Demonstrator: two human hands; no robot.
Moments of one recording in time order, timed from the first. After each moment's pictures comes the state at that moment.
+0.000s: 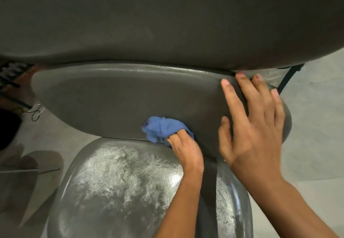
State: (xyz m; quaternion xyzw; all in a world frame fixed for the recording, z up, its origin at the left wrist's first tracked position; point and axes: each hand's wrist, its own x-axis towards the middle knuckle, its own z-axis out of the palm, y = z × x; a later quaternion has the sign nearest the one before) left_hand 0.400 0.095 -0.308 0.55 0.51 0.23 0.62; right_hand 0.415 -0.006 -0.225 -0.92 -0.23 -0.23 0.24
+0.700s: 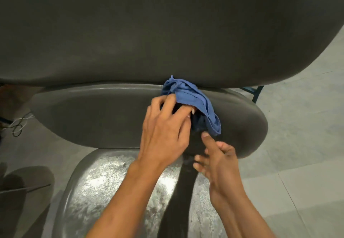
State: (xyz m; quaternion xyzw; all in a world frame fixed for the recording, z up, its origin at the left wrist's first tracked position) left_hand 0.378 0.169 -0.179 0.96 -0.02 0.21 0.16; right_hand 0.366 0.037 -0.198 -0.55 0.32 0.21 0.75
